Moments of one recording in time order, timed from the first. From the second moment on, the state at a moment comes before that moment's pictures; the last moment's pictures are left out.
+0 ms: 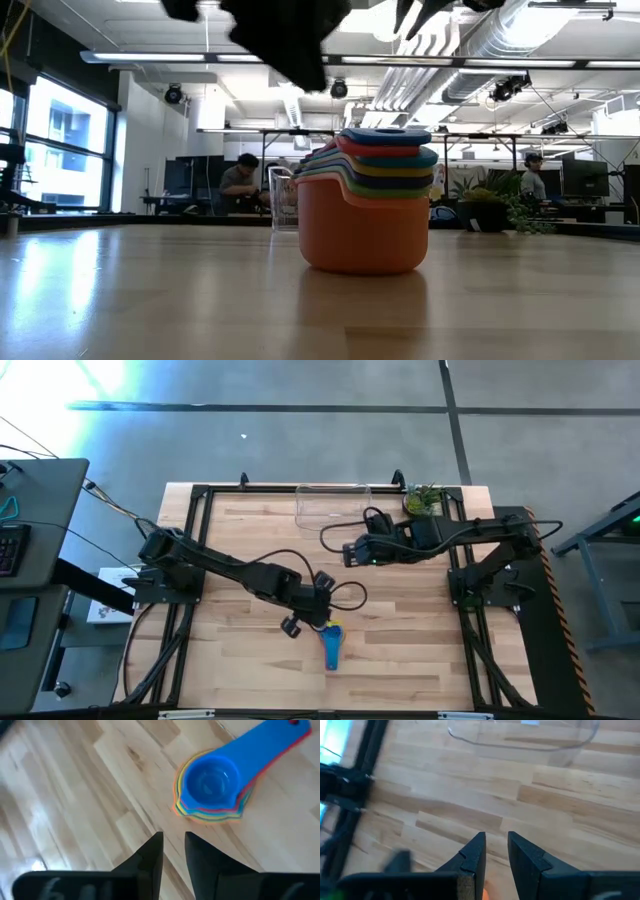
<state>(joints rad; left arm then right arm) -0.27 1.82 1.50 -0.73 -0.14 0.47 0.14 1.60 1.71 -1.24 0.39 1.39</state>
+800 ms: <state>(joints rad) -0.36 1.54 1.50 -0.98 -0.14 -0.11 0.50 1.63 1.71 -1.35 0.35 1.74</state>
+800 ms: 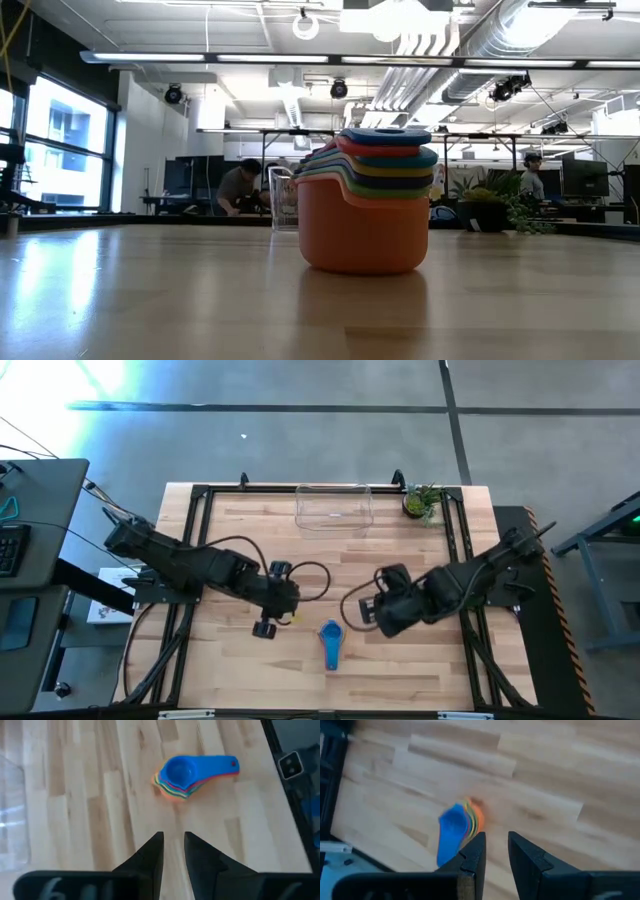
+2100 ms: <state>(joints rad) -0.64 1.61 1.13 -0.33 -0.22 -0.37 0.65 2.04 1.71 -0.92 0.28 2.02</state>
